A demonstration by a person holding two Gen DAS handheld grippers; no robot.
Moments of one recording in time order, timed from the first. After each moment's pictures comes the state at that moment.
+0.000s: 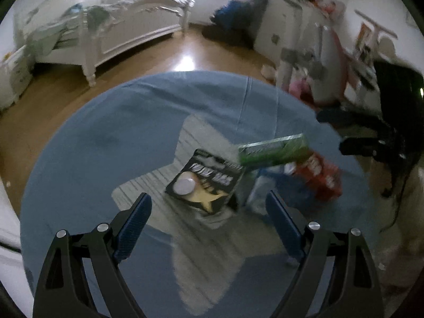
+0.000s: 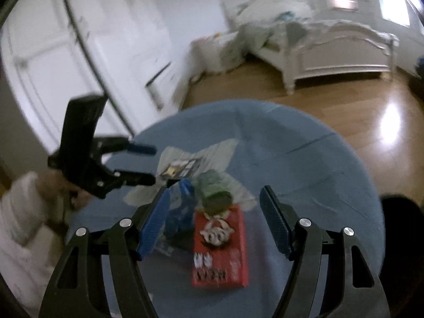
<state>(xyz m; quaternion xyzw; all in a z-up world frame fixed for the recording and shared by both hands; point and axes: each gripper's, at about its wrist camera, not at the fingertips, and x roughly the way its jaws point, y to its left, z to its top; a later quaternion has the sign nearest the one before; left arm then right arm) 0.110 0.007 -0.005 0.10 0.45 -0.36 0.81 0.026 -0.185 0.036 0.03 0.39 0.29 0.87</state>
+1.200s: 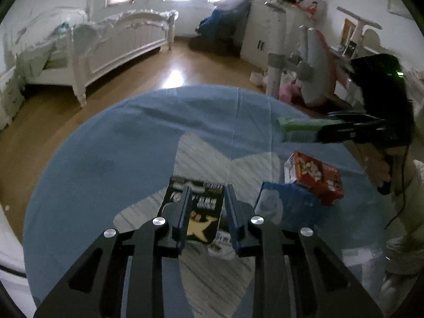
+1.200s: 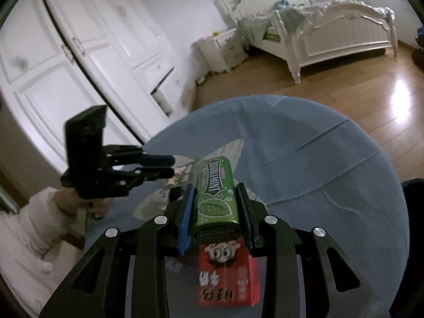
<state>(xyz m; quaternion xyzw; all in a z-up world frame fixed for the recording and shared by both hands) 0.112 0.009 -0.005 0.11 0.41 -0.38 0.82 0.017 -0.219 0.039 0.13 0.38 0.30 0.86</state>
